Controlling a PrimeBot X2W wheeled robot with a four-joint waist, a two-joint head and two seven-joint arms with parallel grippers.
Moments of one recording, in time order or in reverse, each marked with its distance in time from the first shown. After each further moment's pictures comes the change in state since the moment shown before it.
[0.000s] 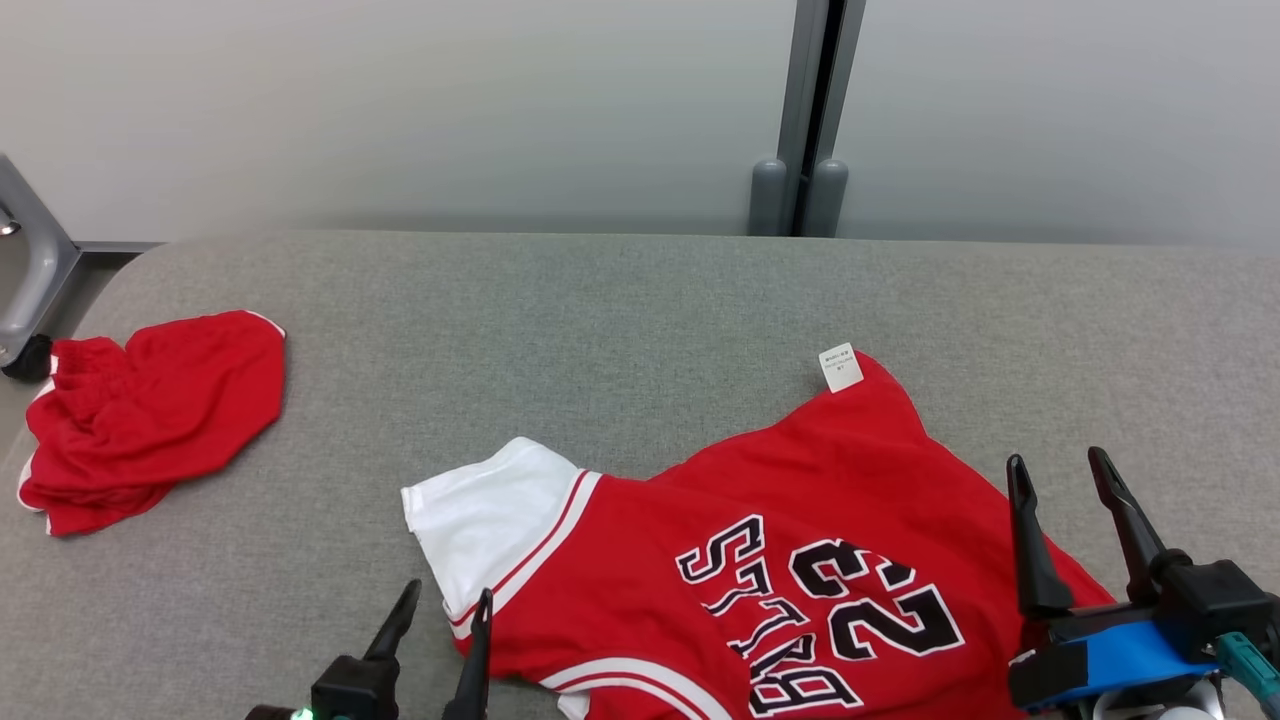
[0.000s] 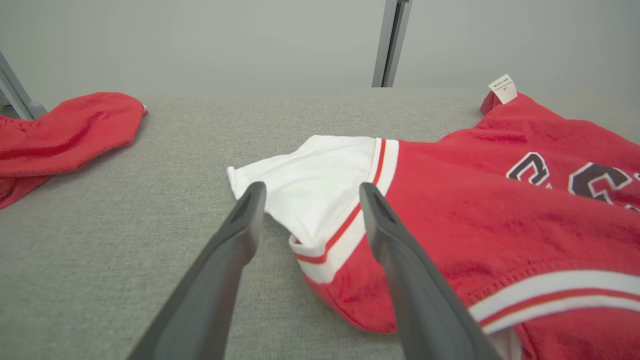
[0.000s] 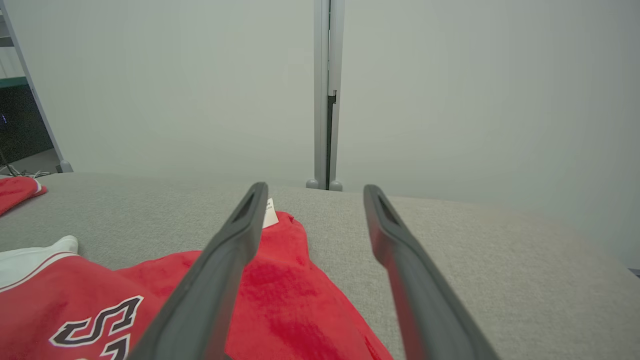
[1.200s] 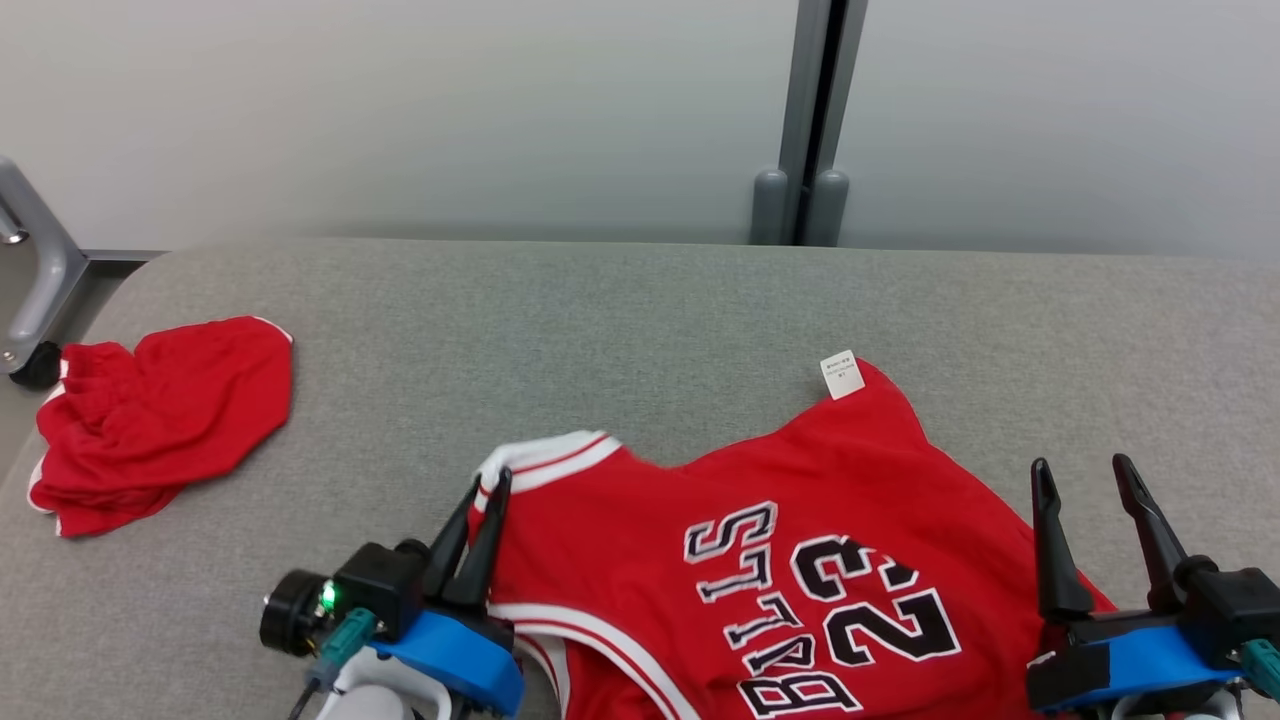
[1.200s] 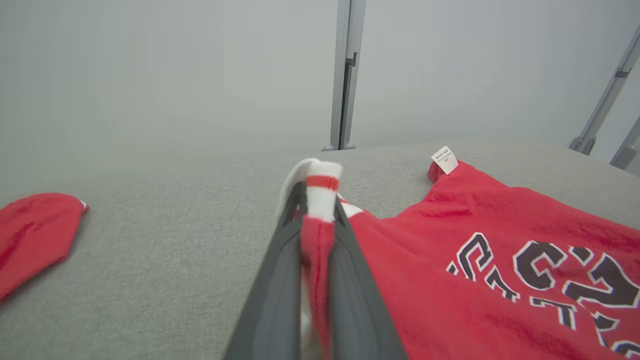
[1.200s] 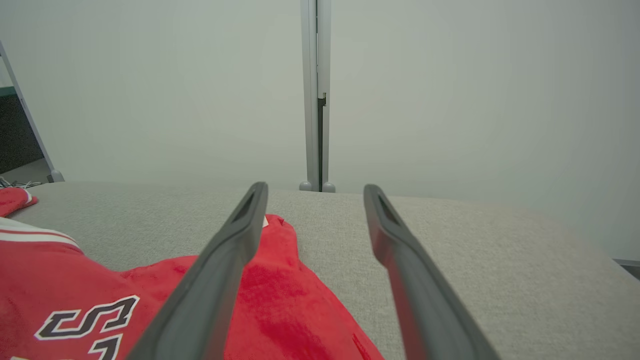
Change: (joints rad) left arm -0.188 0.047 -0.177 0.043 -0.124 -0.005 -0.002; right arm 0.006 0.000 -0.028 0.002 0.018 0.000 -0.001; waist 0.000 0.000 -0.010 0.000
